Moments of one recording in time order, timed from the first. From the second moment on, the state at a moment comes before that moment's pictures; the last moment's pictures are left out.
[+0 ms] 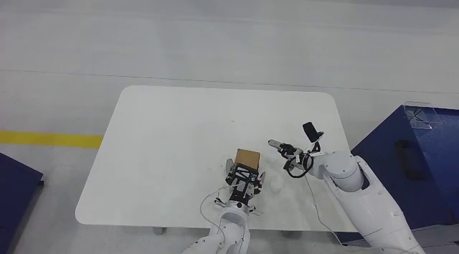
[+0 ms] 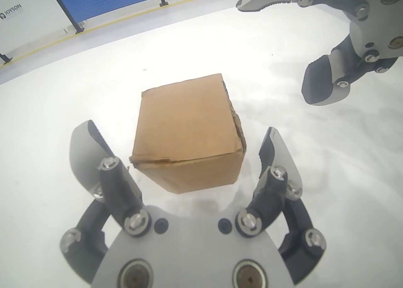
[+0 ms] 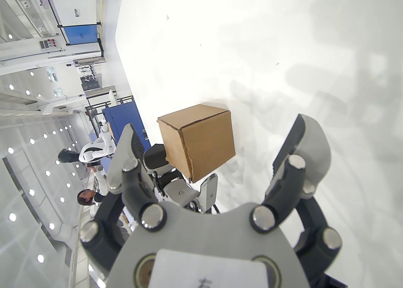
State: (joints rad) left arm 1.10 -1.56 -0.56 -1.16 1.32 0.58 0.08; right arm -1.07 -1.00 1.15 -1.44 0.09 0.40 0.66
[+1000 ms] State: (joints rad) left arm 1.19 -1.59 -0.66 -1.21 1.40 0.56 0.11; right arm -1.07 -1.00 1.15 -1.44 0.09 0.40 0.66
